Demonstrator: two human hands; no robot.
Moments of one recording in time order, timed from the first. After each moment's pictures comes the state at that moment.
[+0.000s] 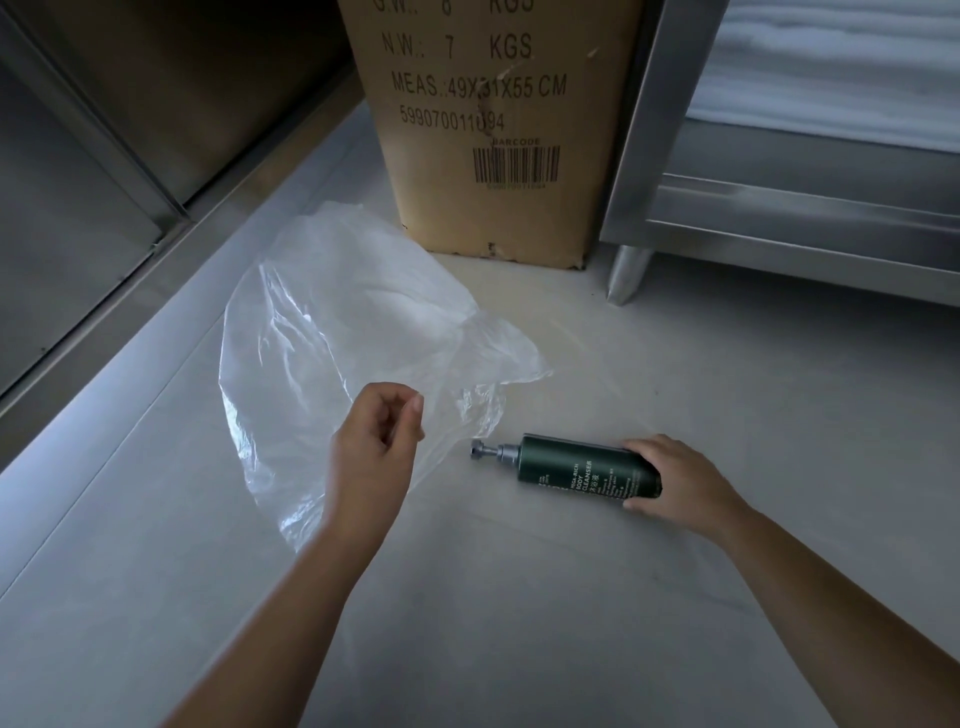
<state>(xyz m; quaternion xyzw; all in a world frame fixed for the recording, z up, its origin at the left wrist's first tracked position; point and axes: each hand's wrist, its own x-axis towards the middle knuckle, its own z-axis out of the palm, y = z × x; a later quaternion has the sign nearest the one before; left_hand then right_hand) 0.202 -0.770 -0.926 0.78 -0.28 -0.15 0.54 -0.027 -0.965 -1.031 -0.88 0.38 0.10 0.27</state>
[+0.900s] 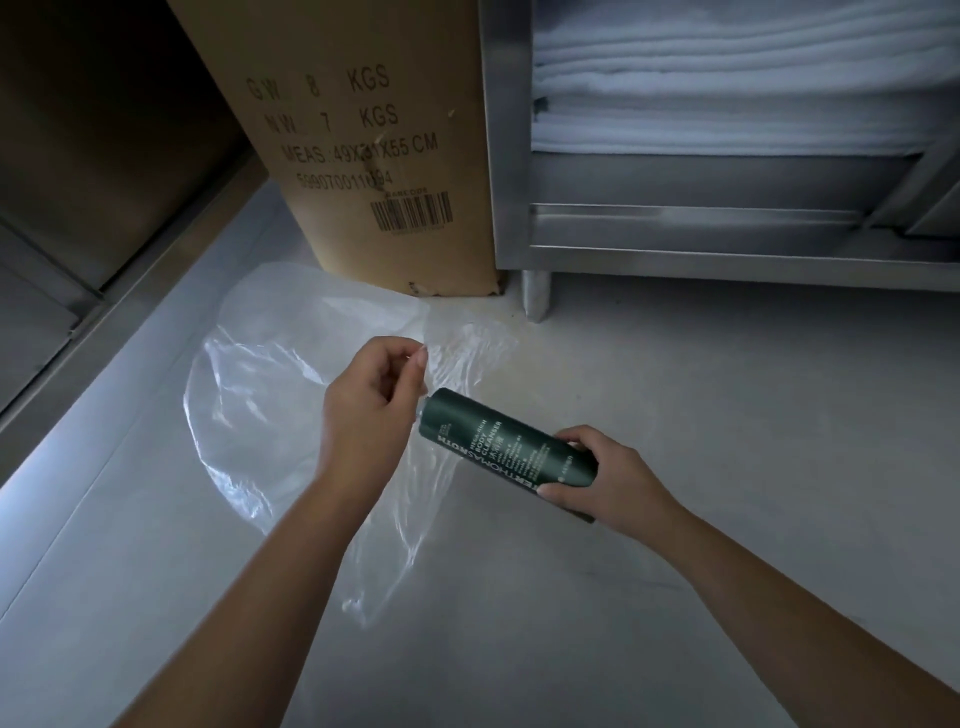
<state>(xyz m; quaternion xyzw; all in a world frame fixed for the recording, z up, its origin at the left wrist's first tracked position) 0.158 -0.845 -0.870 0.74 -0.39 -0.16 0.53 -0.039 -0.930 -0.950 -0.73 0.44 -0.09 0.52</state>
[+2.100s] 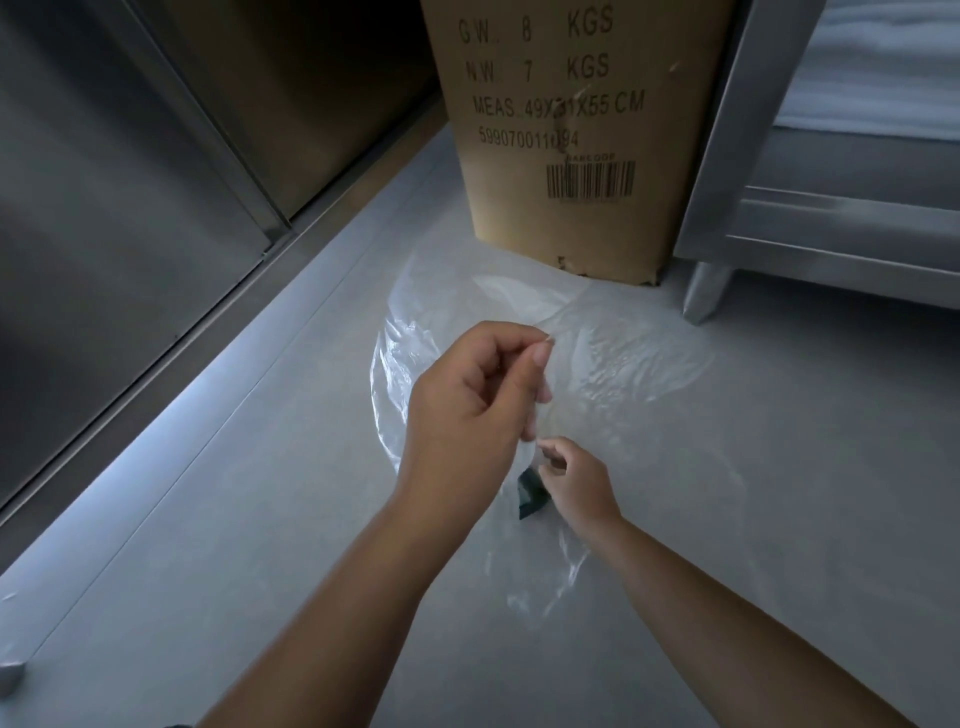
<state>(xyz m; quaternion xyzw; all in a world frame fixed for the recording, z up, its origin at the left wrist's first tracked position) 0.159 -0.794 -0.834 0.69 -0.36 -0.16 0.61 0.106 -0.879 -1.036 -0.73 0.41 -0.10 0.53</state>
